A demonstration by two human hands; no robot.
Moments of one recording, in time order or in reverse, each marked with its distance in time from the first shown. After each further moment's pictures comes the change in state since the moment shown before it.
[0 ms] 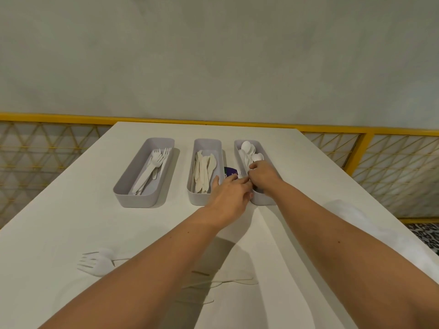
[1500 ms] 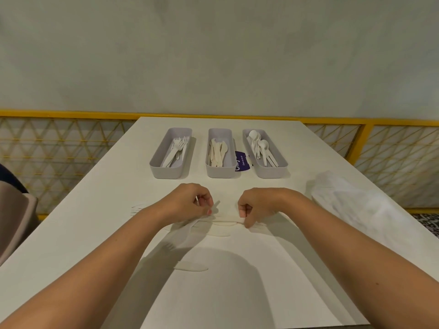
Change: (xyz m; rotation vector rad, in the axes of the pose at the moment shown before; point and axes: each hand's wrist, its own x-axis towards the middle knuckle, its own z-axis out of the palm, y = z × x) left_hand -0.156 -0.033 -0.068 -0.272 -0.140 -0.172; right_hand -0.160 0.009 -0.002 -0.847 -0.679 -0.417
